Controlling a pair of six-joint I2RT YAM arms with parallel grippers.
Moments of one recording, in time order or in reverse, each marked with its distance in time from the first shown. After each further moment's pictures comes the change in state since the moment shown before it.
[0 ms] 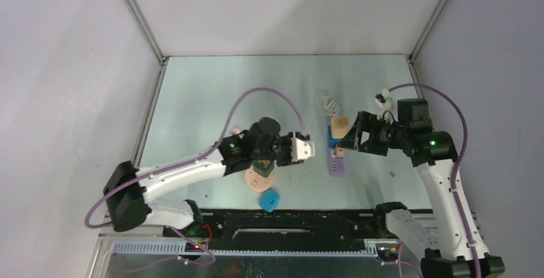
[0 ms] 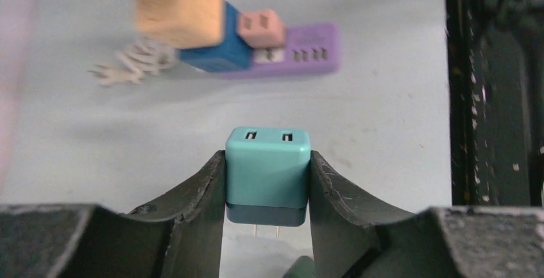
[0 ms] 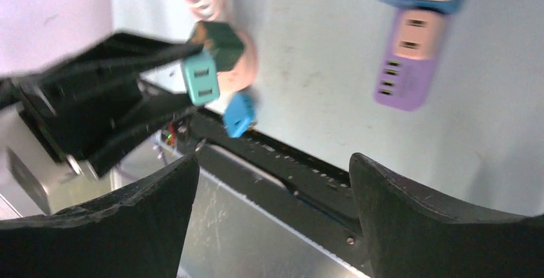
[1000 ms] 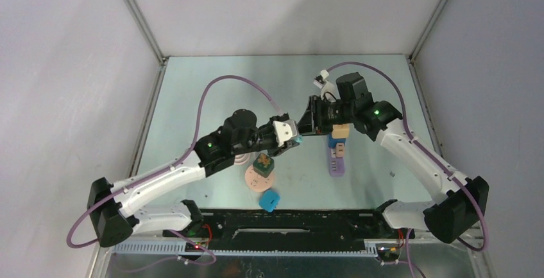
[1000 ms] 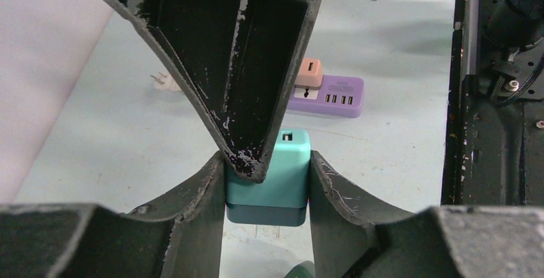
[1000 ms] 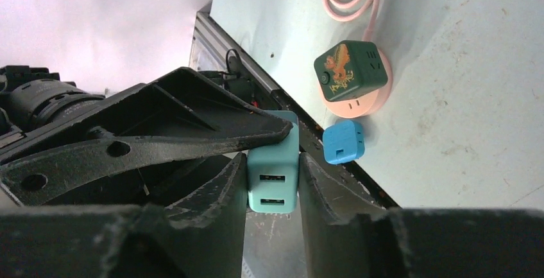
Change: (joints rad) left arm 0.092 -0.204 0.000 0.067 0.004 -0.190; right arm 0.470 0.380 0.146 0.458 -0.087 0.315
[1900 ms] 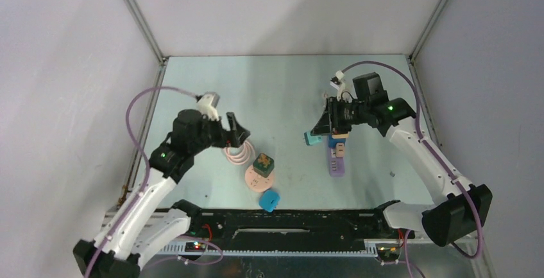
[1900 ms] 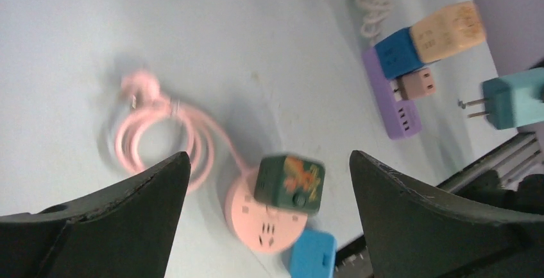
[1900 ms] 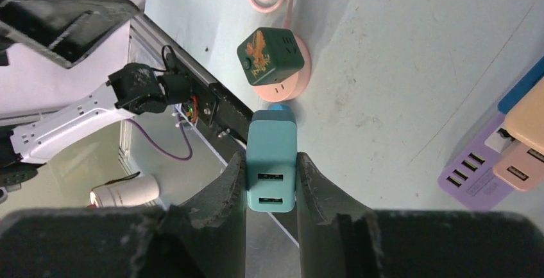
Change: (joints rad) left arm 0.482 -0.268 -0.106 -0.317 -0.129 -0.701; right arm -0.161 -0.024 0.002 -0.196 0.016 -0.261
